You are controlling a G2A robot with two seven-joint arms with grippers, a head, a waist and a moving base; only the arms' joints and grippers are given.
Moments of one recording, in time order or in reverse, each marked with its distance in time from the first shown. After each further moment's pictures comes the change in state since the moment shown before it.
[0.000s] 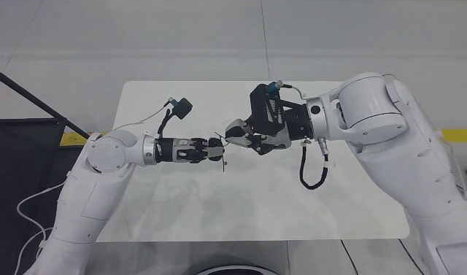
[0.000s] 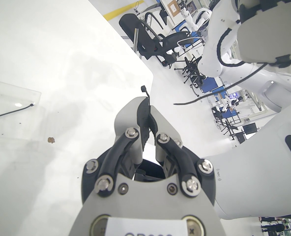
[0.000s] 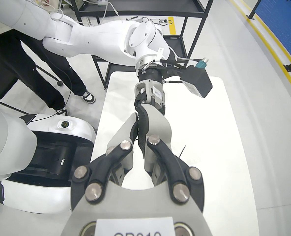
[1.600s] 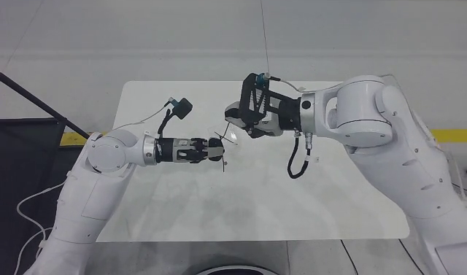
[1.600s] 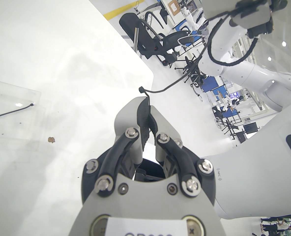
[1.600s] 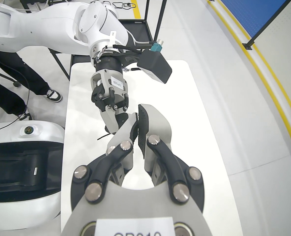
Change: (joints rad) left arm 0.000 0.000 0.000 0.000 0.001 0.000 0.000; right arm -0.005 -0.005 -0.025 -0.032 -0.310 0.172 -0.153
